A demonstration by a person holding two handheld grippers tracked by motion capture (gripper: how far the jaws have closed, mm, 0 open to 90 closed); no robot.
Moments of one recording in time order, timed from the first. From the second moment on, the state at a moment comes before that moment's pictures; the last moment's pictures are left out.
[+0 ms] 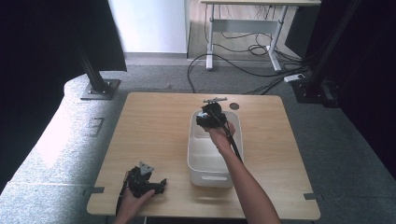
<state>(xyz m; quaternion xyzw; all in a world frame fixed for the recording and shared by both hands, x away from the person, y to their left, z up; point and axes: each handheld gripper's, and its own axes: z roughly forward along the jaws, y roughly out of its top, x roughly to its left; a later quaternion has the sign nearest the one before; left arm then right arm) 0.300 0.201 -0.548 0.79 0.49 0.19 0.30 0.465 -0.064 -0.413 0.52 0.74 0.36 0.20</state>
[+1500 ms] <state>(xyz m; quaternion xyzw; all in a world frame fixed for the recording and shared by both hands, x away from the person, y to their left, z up) 0.300 0.201 -0.548 0.79 0.49 0.19 0.30 0.483 -0.058 -0.431 0.54 0.75 0.33 0.18</state>
